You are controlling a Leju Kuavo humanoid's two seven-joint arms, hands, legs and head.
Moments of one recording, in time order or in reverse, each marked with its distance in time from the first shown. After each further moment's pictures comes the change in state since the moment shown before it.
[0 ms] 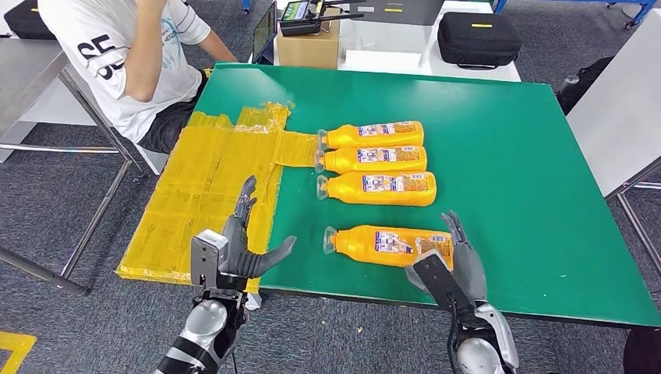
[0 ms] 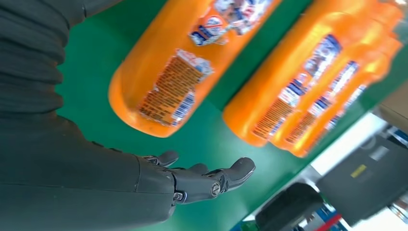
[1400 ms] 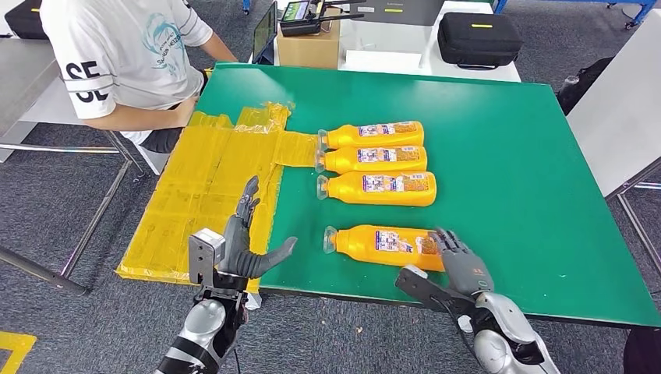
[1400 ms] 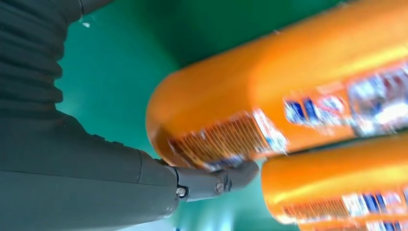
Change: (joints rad) left arm 0.003 -0.017 0.031 0.002 0.008 -0.070 0.003; right arm -0.096 -0.203 0.138 0.045 0.240 0.301 0.164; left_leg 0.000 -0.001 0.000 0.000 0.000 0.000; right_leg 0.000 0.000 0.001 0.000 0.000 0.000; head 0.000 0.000
